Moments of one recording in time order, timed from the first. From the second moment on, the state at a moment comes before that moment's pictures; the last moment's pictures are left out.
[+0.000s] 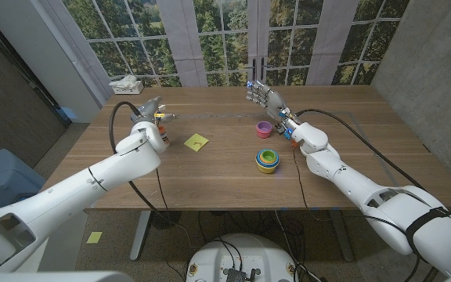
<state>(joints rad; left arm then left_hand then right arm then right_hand) 0.77 0.85 0.61 -2.09 0.18 1.07 0.38 0.65 -0.03 0.20 -0.06 0.18 0.05 -0.18 0.18 0.18 0.05 -0.11 0.17 0.21 0.17 -0.04 0.18 0.22 0.00 0.07 0.79 0.17 -0.54 -0.30 -0.56 -0.92 0.48 0.60 0.35 0.18 0.09 0.40 0.05 0.17 0.23 -0.10 0.20 0.18 0.19 -0.04 0.20 0.20 0.12 -0.04 0.25 0.30 0.27 0.00 0.26 0.18</state>
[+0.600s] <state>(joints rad) 0.95 0.80 0.40 -2.07 -0.01 0.63 0.50 0.42 0.12 0.20 0.05 0.22 -0.04 -0.16 0.18 0.17 -0.11 -0.12 0.17 0.18 -0.04 -0.04 0.18 0.18 -0.09 0.03 0.64 0.16 -0.58 -0.34 -0.54 -1.00 0.49 0.58 0.31 0.15 0.07 0.38 0.05 0.17 0.23 -0.09 0.20 0.18 0.19 -0.03 0.20 0.20 0.12 -0.04 0.24 0.29 0.29 -0.02 0.26 0.18</state>
